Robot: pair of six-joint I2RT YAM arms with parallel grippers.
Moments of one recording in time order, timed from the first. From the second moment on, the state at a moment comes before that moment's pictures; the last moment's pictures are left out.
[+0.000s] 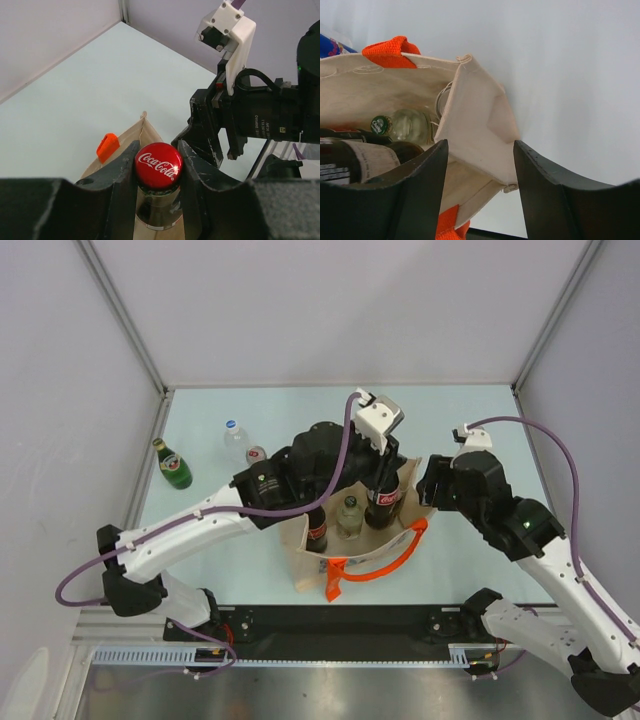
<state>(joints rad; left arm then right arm) -1.16 1.46 1.66 -0.39 -0.22 -0.11 0.60 0.86 1.08 -0.80 0.31 0.47</state>
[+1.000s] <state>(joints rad) -1.17 1.51 1.38 0.02 -0.23 -0.13 0.55 0.73 1.11 -0.89 0.40 0.48</state>
